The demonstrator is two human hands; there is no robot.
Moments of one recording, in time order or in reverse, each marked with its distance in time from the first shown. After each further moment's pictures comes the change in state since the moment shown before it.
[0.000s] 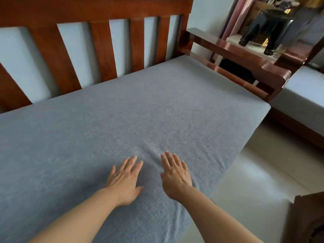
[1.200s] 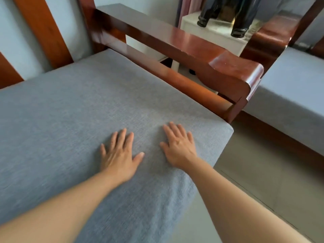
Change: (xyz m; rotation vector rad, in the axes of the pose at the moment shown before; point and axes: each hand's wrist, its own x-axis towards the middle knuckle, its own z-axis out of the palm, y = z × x) left_hand 0.456 0.325 -0.083 0.007 0.293 -0.129; right_hand 0.281 0.472 -0.161 0.067 0.241 0.075
